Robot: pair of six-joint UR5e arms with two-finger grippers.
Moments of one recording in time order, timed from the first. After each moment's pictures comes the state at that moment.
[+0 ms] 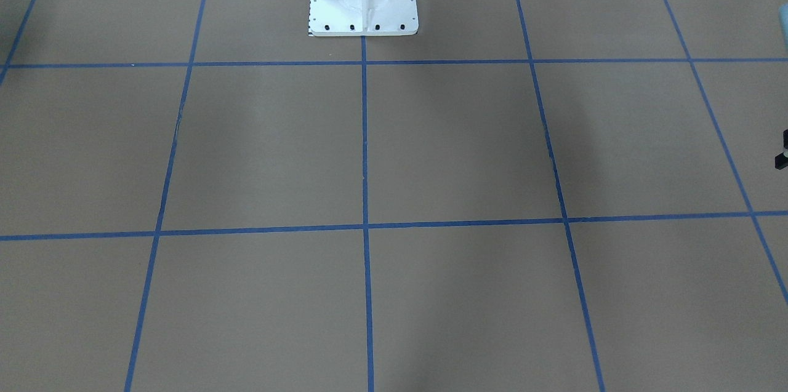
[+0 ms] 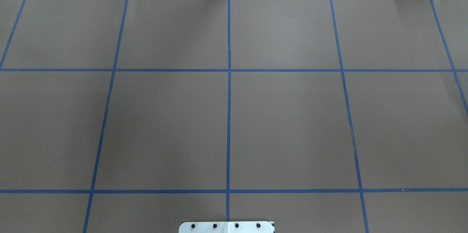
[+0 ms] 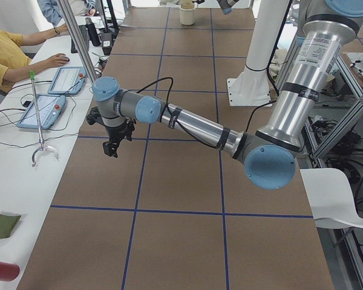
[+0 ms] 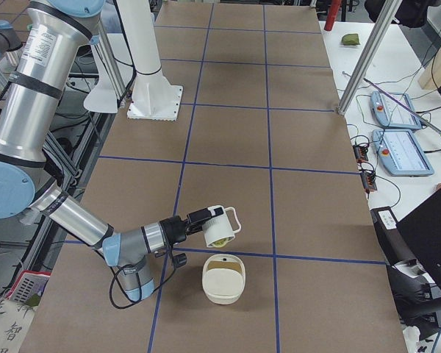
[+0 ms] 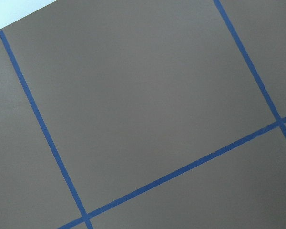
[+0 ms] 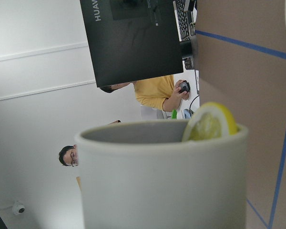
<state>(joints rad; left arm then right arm) -1.43 -1.92 -1.60 -1.45 -2.33 0.18 1.05 -1.92 1.11 1.06 1.43 2.48</state>
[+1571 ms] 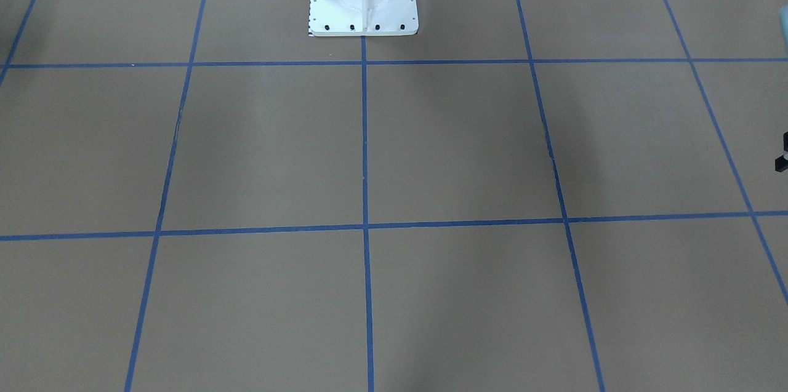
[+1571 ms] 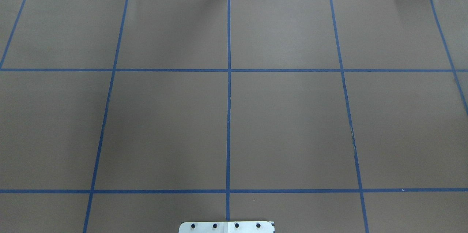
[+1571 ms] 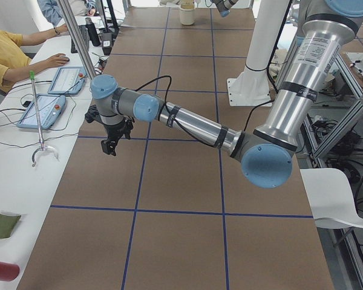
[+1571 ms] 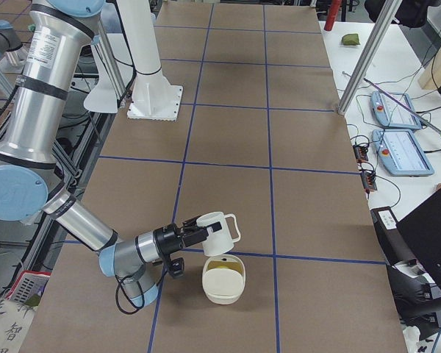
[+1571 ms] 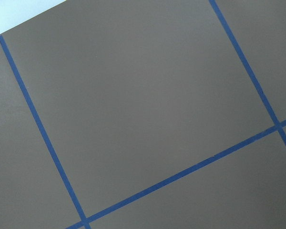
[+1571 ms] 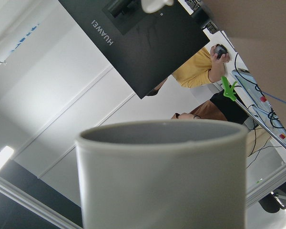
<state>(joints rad) -1.43 -1.93 -1.59 -1.45 -2.33 0.18 1.05 -1.87 1.01 1.26 1.24 2.91</state>
